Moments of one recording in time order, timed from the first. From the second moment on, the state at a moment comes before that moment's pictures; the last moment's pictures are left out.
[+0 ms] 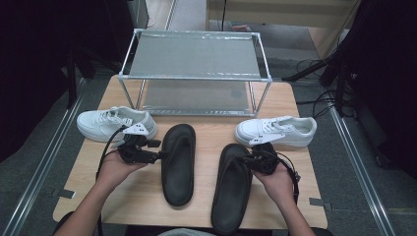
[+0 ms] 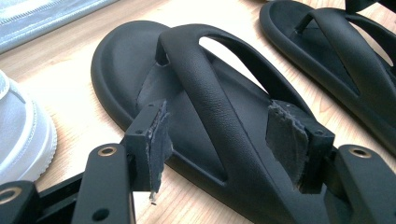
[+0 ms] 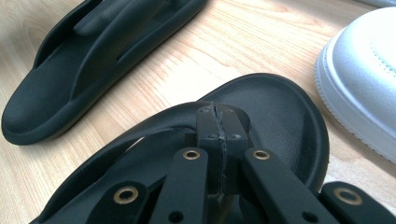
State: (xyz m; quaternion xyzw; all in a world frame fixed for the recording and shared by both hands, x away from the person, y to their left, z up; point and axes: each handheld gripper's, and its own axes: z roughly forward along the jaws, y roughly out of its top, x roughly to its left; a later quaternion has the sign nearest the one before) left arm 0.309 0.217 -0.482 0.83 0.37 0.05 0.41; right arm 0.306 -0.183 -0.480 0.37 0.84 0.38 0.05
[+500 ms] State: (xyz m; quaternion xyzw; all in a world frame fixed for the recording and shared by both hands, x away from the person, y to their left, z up) left arm 0.310 0.217 -0.481 0.83 0.37 0.05 0.41; right arm 0.295 -0.166 -0.486 0.36 0.86 0.37 0.04
